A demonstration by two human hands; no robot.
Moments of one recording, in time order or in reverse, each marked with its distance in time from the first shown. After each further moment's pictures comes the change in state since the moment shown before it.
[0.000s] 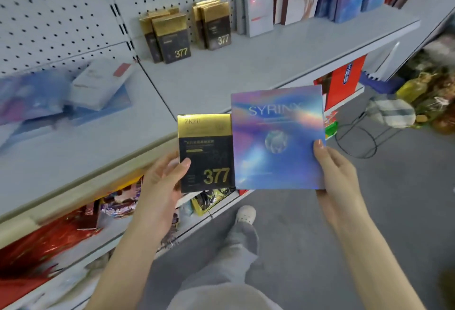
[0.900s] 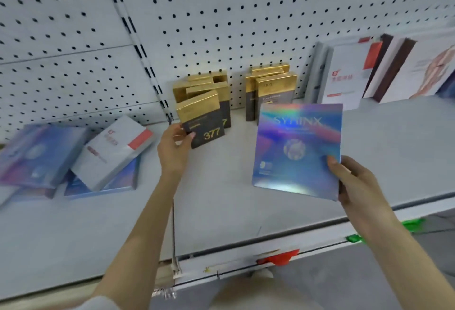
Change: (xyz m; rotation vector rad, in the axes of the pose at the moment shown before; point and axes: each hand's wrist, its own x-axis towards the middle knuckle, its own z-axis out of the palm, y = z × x) left_hand 0.366 0.062 0.000 0.543 0.676 0.305; right_hand 0.351 -0.037 0.121 -0.195 -0.472 0.079
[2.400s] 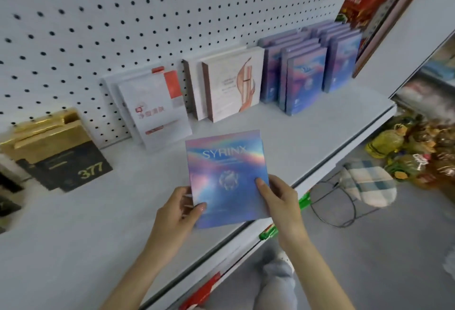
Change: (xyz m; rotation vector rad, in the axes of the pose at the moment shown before) left_hand -0.169 0.124 0.268 -0.131 -0.768 0.064; right_hand 0.044 -0.007 -0.210 -0.101 0.367 -0.067
